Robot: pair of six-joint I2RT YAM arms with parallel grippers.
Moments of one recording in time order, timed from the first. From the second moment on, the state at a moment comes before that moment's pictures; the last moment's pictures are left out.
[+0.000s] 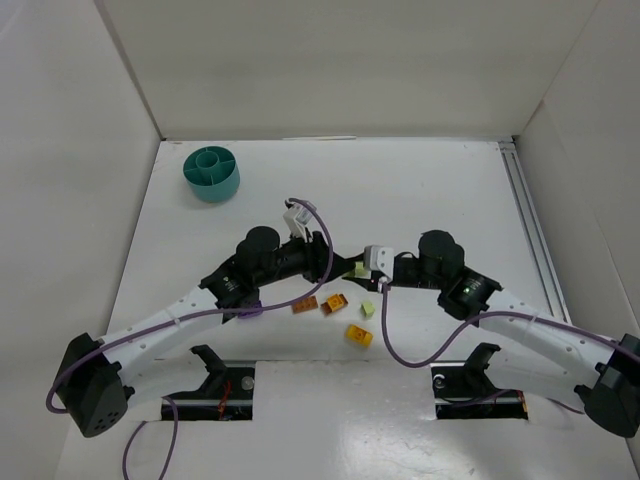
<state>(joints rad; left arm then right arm) -0.79 1.02 0.67 0.14 0.32 -0.67 0.81 0.98 0.66 0.14 -0.57 -0.53</state>
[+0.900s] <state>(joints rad) -0.71 1.10 0.89 -0.09 0.04 -0.69 0.84 1.08 0.83 0.13 -0.26 -0.47</state>
